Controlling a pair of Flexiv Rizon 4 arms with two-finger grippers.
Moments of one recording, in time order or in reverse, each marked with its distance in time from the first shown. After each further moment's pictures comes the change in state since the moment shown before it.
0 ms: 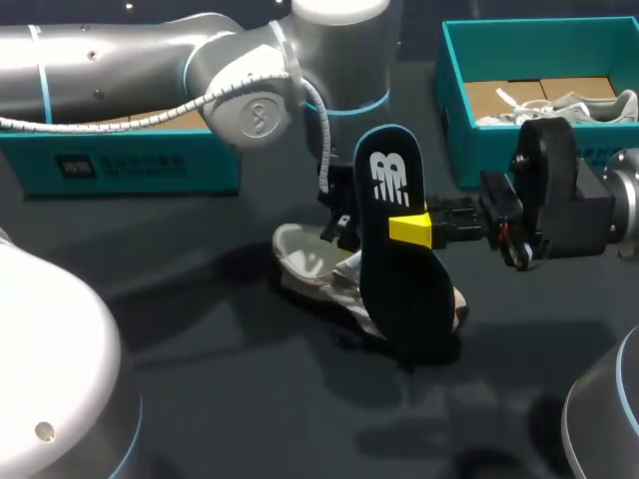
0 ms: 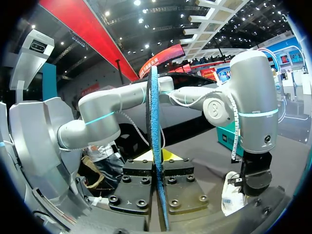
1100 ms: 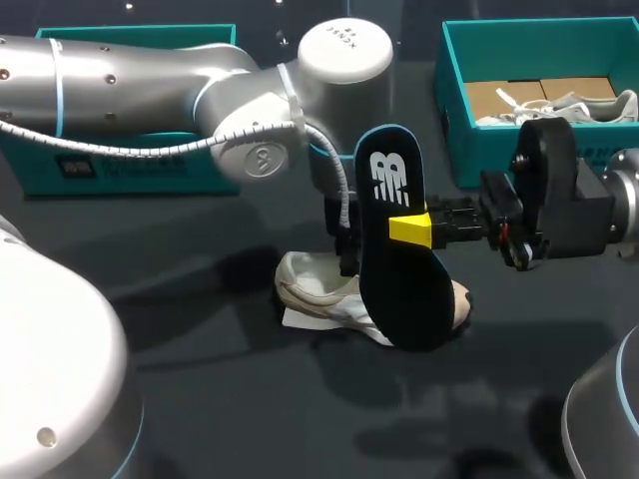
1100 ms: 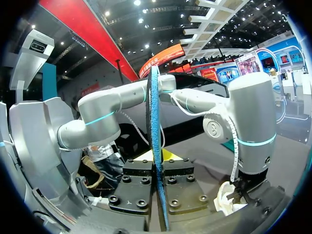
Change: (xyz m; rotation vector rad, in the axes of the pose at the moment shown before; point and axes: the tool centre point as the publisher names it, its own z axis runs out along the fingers) left arm -0.007 0.007 0.043 -0.048 -0.079 -0.368; right arm 0.000 0.000 0.000 0.000 0.000 0.000
